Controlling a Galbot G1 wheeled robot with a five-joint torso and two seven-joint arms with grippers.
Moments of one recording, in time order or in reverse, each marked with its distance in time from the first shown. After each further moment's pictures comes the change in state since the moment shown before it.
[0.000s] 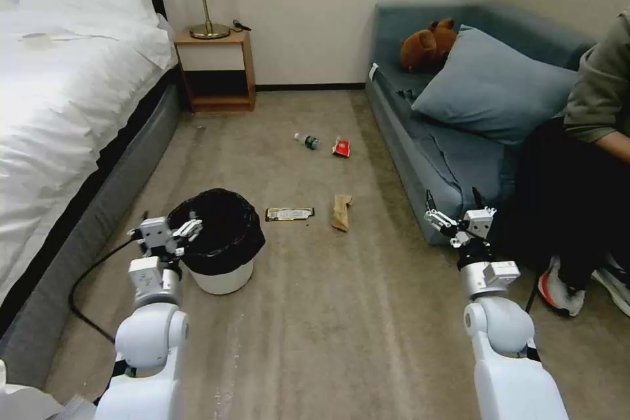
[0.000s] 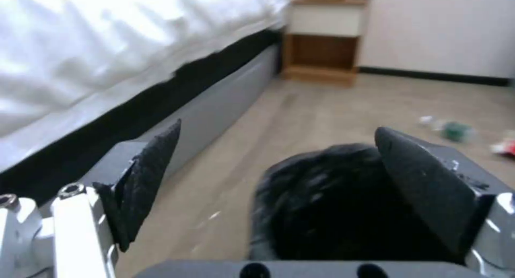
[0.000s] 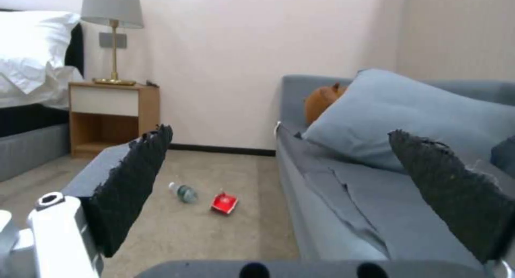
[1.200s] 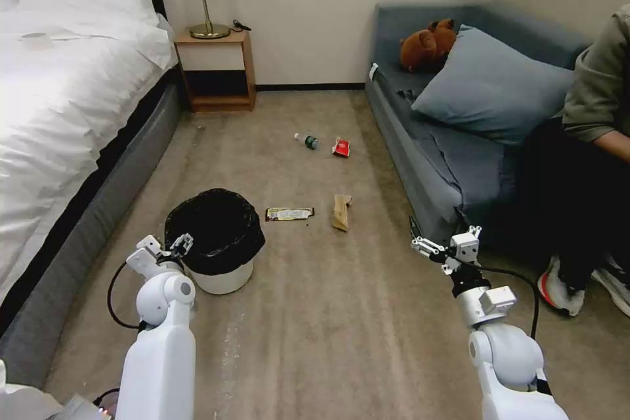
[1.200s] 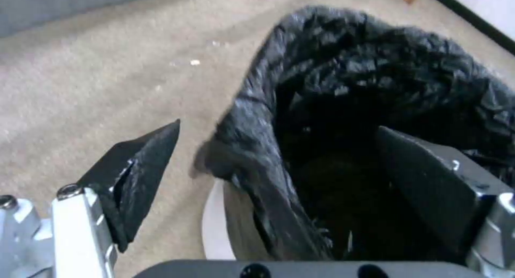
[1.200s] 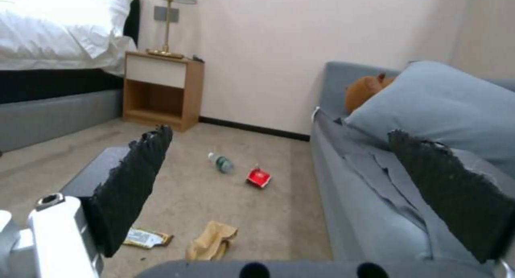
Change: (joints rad) left arm -0.252 -0.030 -0.029 0.335 -0.478 0.154 -0.225; right arm -0.140 0.013 0.006 0.102 -0.055 0.003 -0.127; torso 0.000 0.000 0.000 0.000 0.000
